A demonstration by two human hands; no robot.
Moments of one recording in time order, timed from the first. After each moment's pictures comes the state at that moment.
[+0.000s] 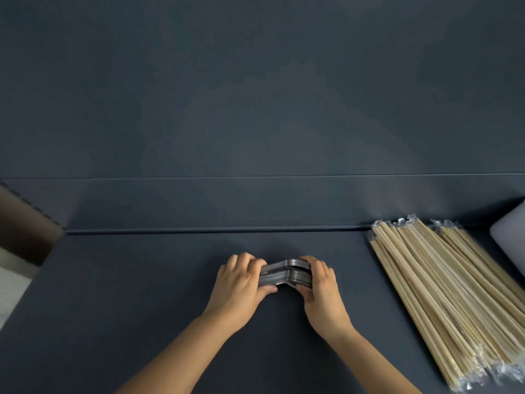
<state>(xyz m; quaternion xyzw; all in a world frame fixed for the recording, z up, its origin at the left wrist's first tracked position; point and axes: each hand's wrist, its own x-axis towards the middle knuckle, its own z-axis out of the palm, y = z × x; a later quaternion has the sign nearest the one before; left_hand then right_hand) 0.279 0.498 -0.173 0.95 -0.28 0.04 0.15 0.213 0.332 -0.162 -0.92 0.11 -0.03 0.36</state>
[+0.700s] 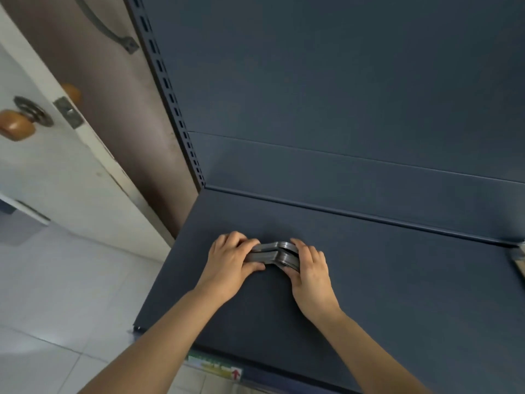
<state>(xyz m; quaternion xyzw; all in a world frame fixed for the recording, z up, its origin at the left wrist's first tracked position) 0.288 0.748 -0.170 0.97 -0.14 -0.03 0.19 0.253 0.566 -0.167 -0.94 -0.03 0.01 0.34</state>
